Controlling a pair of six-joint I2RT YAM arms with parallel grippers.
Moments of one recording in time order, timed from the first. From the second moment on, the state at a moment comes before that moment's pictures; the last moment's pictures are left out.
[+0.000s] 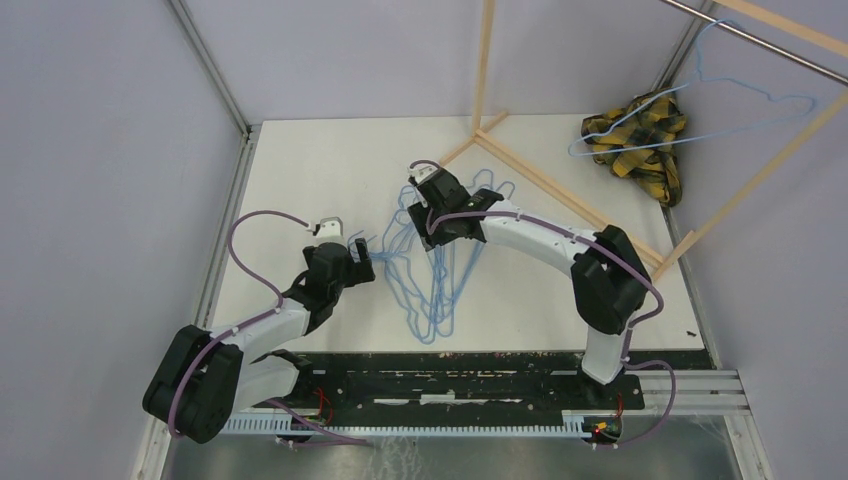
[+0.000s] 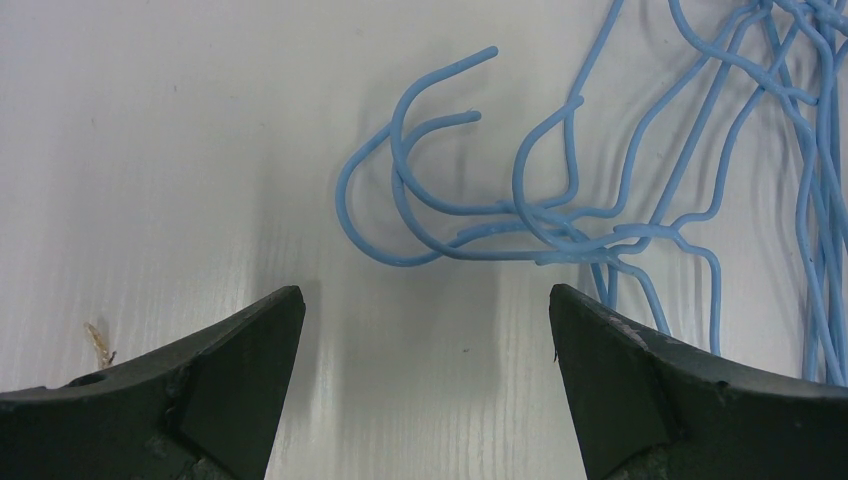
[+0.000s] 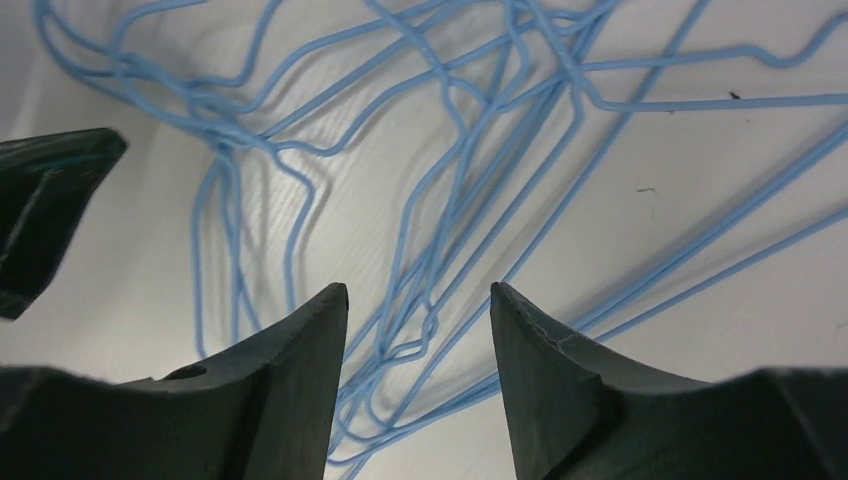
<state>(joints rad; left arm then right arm) -0.44 1.13 0.32 0.21 -0.34 -0.43 0.81 1.83 1.45 -0.53 0.08 0.25</state>
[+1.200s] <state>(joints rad) -0.44 1.14 0.32 0.21 -0.34 -0.43 0.66 1.89 1.27 -0.39 0.09 0.38</state>
